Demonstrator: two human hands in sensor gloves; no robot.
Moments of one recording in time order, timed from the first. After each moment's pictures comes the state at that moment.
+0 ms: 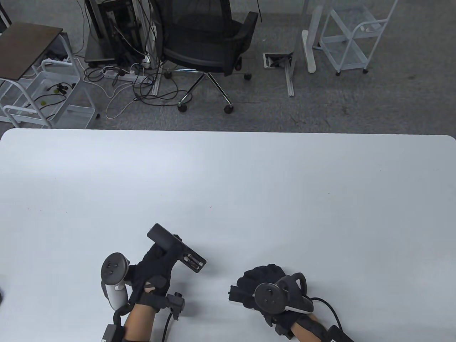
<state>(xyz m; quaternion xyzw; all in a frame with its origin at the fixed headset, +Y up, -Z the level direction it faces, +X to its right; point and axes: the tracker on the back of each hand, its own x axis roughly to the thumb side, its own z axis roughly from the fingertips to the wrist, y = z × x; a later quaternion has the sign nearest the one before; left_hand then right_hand) -0.235 -0.780 -0.217 -0.03 0.05 0.69 0.72 0.090 -0.774 -0.187 0.31 0.04 0.94 0.11</state>
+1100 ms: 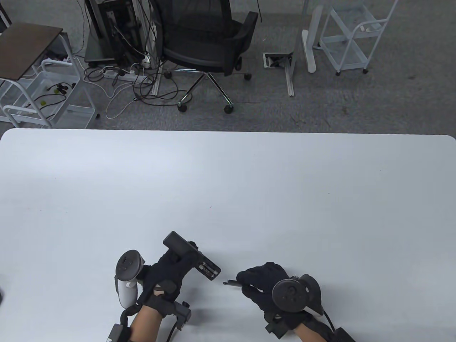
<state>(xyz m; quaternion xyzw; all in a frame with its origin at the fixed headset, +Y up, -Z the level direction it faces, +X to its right) -0.202 -0.780 -0.217 -0.13 -0.03 0.70 0.70 0.117 -0.749 -0.187 0.26 -0.03 0.89 0.36</state>
